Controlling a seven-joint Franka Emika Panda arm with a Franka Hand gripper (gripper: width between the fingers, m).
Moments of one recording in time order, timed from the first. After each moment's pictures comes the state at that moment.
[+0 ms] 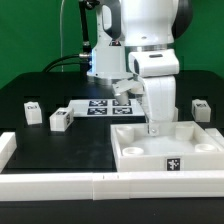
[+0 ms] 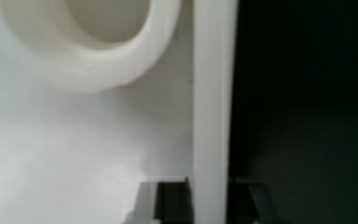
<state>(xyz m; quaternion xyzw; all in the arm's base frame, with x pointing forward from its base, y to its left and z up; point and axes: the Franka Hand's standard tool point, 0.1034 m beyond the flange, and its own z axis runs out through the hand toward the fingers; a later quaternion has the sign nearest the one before) 0.482 0.064 0.008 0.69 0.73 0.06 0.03</state>
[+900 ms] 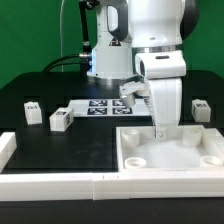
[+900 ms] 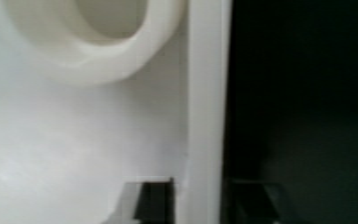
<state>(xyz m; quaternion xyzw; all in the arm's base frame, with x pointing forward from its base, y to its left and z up) 0.492 0.066 0.008 0.70 0.71 0.06 0.03</state>
